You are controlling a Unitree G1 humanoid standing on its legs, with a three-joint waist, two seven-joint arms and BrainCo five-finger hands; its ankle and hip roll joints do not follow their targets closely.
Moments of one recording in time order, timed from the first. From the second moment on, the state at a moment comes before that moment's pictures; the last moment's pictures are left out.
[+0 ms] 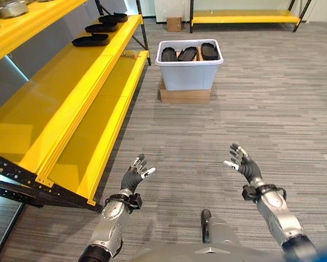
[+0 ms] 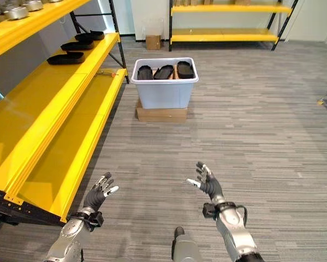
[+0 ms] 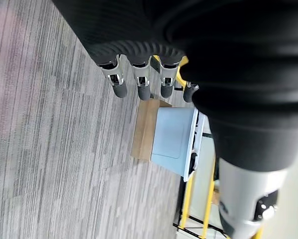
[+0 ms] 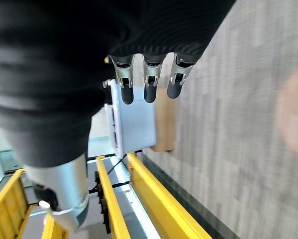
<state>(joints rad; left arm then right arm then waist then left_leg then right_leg) 0.13 0.29 -0.21 0.32 -0.53 -0.16 -0.04 0.03 -0.43 0.21 0.28 0.44 -0.13 0.03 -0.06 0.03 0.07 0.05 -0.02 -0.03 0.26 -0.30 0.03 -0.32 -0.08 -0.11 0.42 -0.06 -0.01</state>
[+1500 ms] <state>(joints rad) 0.13 0.34 -0.20 0.30 -0.48 -0.19 -0.02 0.16 -0.37 0.24 0.21 0.40 -0.15 0.07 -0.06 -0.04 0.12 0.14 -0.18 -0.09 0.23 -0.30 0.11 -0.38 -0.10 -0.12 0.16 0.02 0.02</state>
